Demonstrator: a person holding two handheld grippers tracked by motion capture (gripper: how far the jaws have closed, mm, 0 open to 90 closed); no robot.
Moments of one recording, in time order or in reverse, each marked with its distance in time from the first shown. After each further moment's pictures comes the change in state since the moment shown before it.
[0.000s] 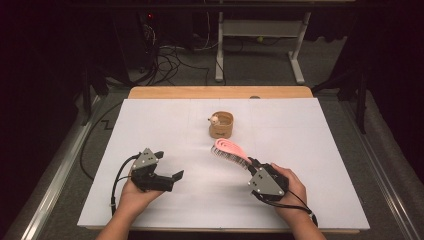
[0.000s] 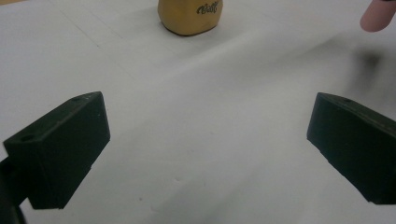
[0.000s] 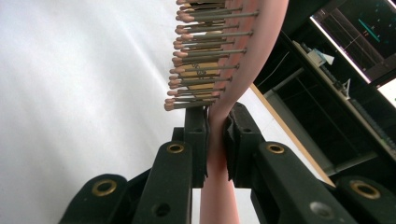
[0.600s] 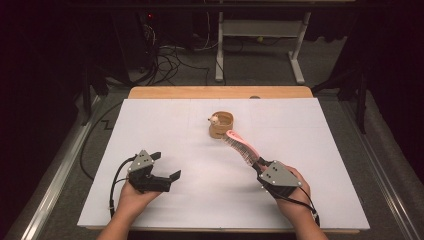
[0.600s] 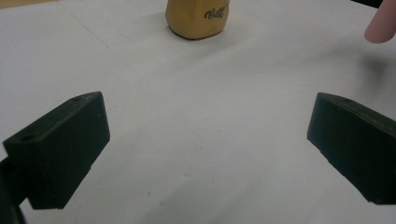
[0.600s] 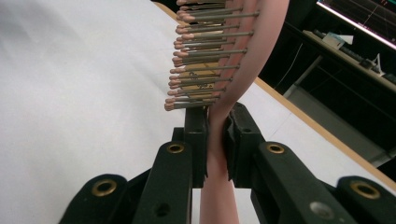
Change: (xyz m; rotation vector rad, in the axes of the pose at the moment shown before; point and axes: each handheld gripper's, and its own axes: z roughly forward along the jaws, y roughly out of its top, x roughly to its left) left arm 0.007 -0.010 -0.003 -0.060 -0.004 -0.028; right arm -0.020 -0.008 -0.006 -0.062 0.067 0.231
